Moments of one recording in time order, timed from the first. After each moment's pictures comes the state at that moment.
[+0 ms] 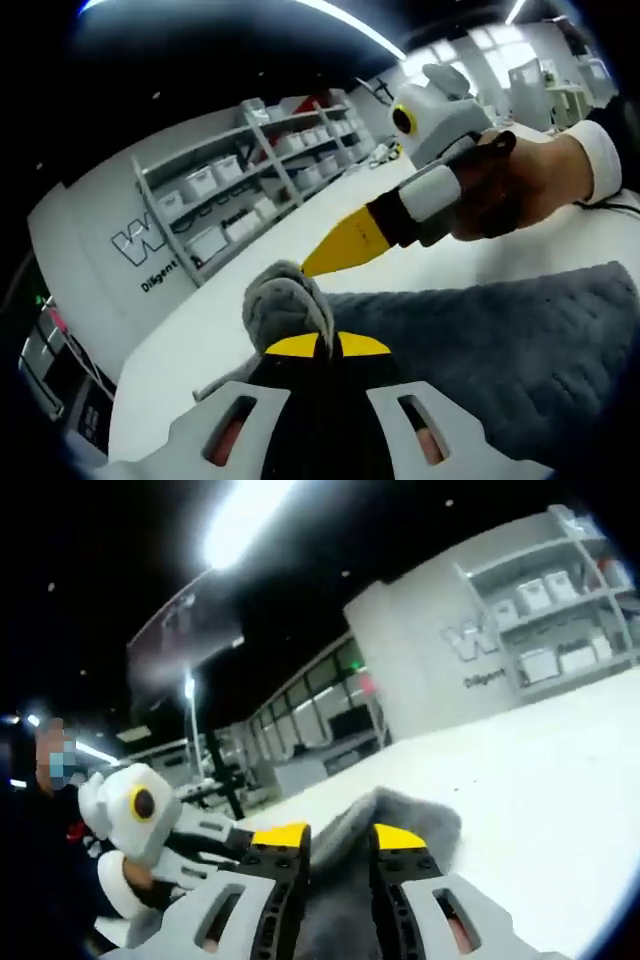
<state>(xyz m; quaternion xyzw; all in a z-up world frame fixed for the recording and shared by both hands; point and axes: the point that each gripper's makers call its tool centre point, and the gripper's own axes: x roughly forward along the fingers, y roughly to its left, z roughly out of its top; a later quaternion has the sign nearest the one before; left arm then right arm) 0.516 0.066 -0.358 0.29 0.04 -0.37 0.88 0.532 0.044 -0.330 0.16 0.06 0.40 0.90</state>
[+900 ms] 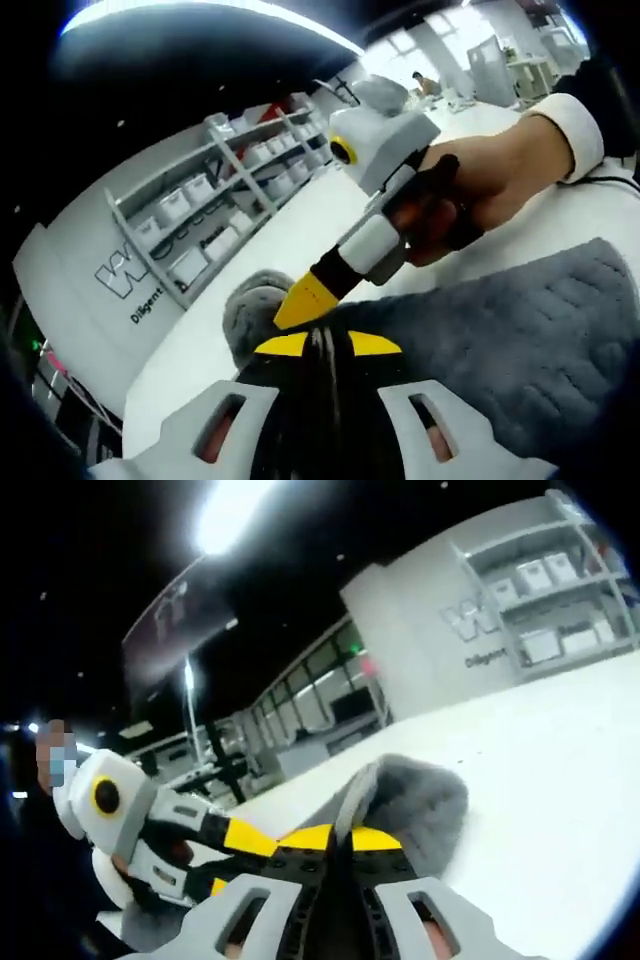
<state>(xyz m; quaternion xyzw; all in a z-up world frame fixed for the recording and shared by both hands) 0.492 0.042 -0.361 0.34 0.01 -0.42 0.84 0.532 0.048 -0.356 0.16 0.10 0.41 0.89</state>
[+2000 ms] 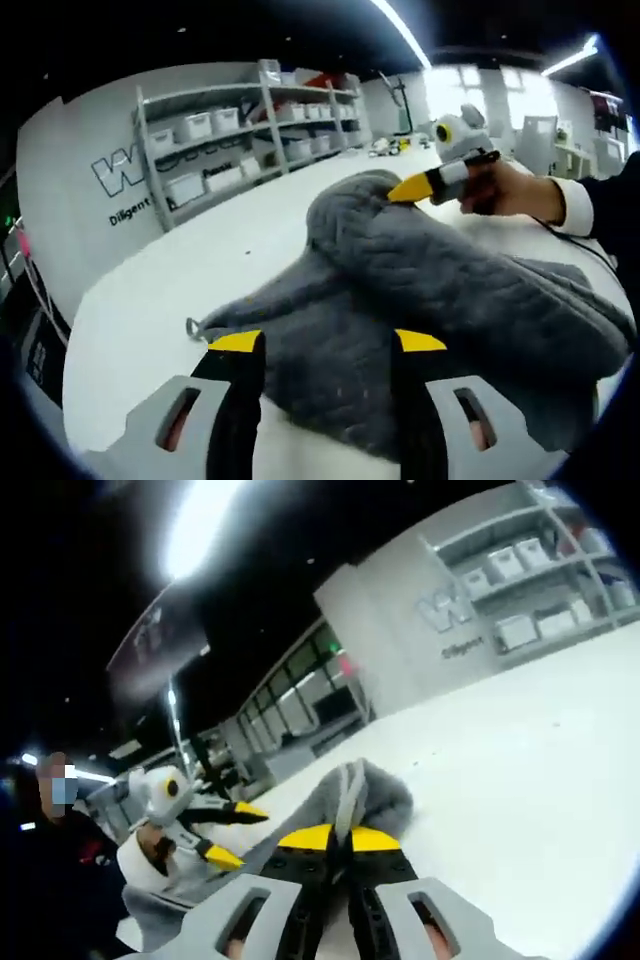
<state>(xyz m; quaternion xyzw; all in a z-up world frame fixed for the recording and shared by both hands) 0.523 0.133 -0.382 0.20 0.16 -0.43 0.87 0.538 -0.012 -0.350 0.19 0.13 0.39 0.89</state>
